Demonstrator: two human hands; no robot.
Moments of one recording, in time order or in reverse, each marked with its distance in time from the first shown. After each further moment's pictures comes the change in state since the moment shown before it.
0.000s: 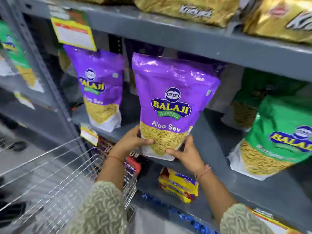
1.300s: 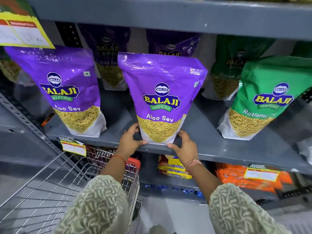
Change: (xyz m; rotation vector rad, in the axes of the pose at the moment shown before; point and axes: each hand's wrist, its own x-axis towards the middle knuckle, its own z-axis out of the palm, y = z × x) left_hand 0.043 -0.061 -0.012 0.376 0.043 0.058; right_hand -0.016 0.043 0.026 -0.444 0.442 0.153
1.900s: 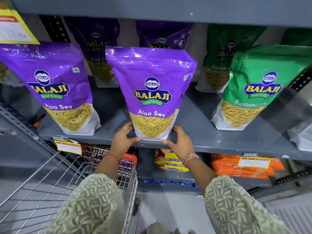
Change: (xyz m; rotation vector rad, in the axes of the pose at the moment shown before) left_hand -0.007 -0.002 -0.005 0.045 -0.043 -0.028; right_hand -0.006 0.003 -0.003 0.039 -0.034 -0.041
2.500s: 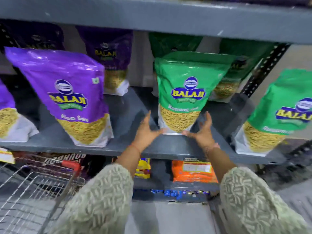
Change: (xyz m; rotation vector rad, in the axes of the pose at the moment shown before) left_hand 0.013 0.137 0.238 -0.058 -0.098 0.062; right_hand 0.040 0.148 -0.220 0.436 0.203 0.081
